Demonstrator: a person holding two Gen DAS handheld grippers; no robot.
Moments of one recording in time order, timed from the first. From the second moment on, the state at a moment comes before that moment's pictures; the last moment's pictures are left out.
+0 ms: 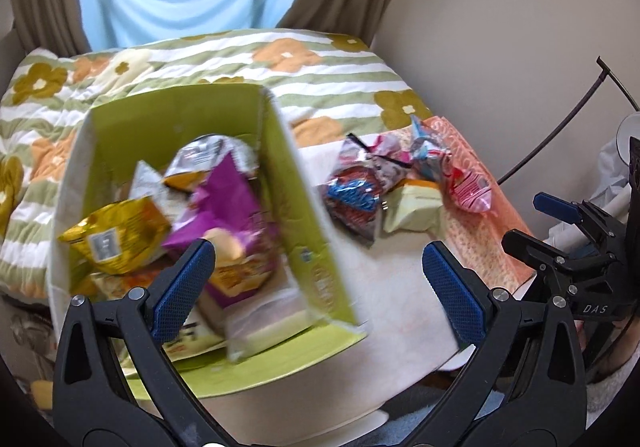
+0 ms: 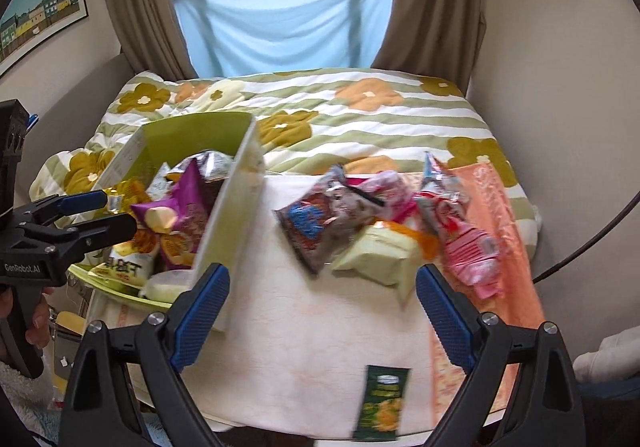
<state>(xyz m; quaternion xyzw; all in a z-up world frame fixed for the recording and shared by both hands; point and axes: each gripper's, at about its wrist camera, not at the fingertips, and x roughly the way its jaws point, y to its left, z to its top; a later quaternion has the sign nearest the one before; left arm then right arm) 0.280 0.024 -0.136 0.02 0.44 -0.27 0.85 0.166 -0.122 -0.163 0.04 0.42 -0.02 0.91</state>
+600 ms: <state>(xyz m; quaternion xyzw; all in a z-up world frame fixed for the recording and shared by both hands) 0.337 -0.153 -0.189 0.15 0.51 -0.21 0.82 0.211 -0.292 -0.208 0.07 0.48 0.03 0.87</state>
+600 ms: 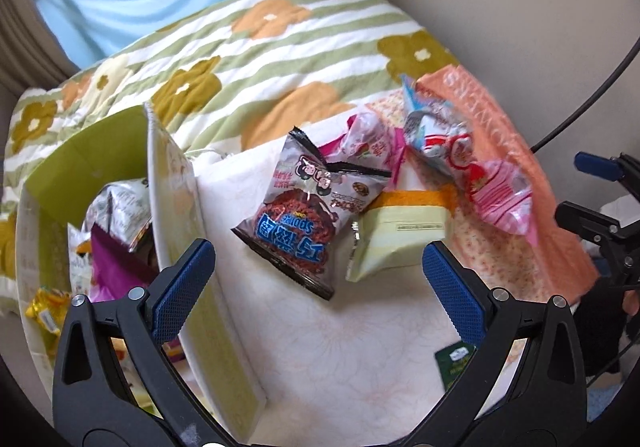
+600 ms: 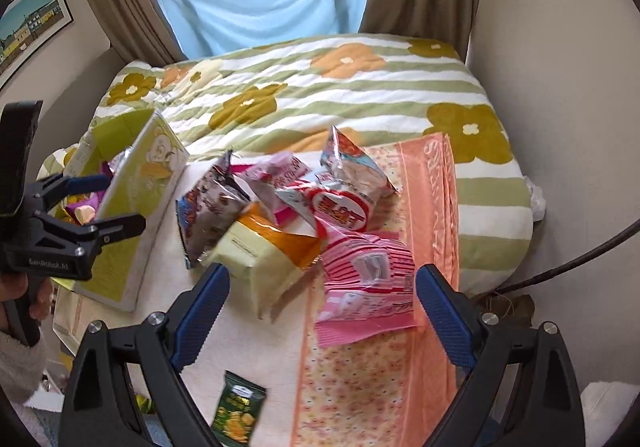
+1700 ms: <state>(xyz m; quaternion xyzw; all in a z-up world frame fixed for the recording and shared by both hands) 0.414 -0.187 -0.295 0.26 0.61 -0.23 0.71 0.254 -0.326 -0.301 0.15 0.57 -0.02 0.81</state>
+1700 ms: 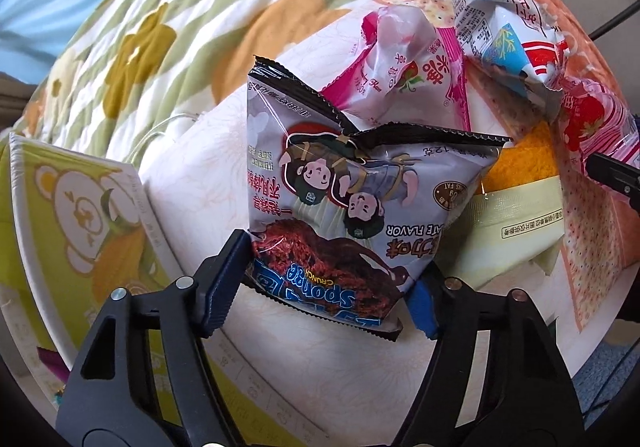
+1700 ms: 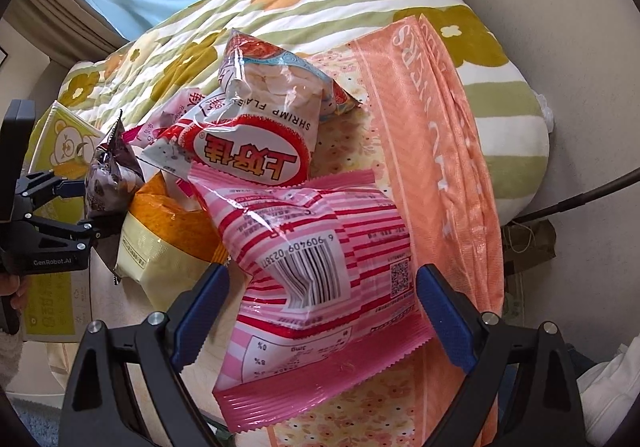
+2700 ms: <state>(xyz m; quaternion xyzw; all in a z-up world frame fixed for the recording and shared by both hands) 0.340 -0.157 -0.230 0.13 0.58 -0.19 0.78 0.237 -0.329 -0.266 0.14 0.53 0.03 0.84</state>
